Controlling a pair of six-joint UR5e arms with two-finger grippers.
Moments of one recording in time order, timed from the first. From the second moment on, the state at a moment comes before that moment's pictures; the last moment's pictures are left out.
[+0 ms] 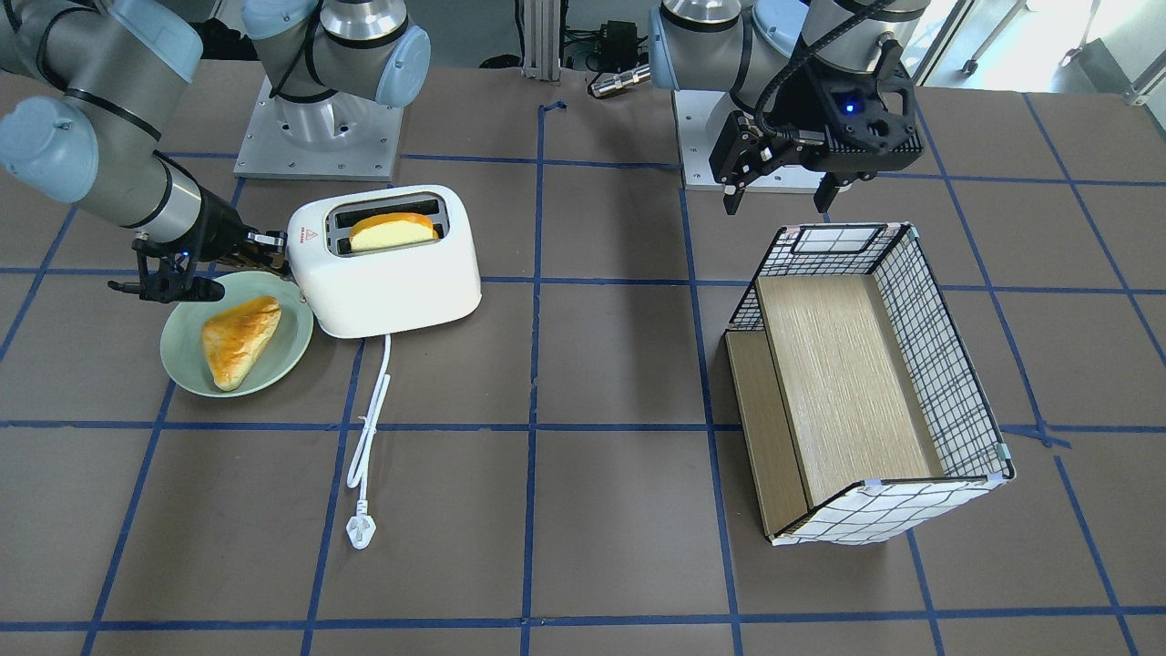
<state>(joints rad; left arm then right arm) -1.58 -1.46 -1.67 -1.53 1.56 -0.10 1.22 -1.58 2.12 -1.78 -1.44 -0.30</state>
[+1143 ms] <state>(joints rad) -1.58 -1.46 -1.67 -1.53 1.56 -0.10 1.22 -1.60 1.87 -1.63 -1.52 -0.28</state>
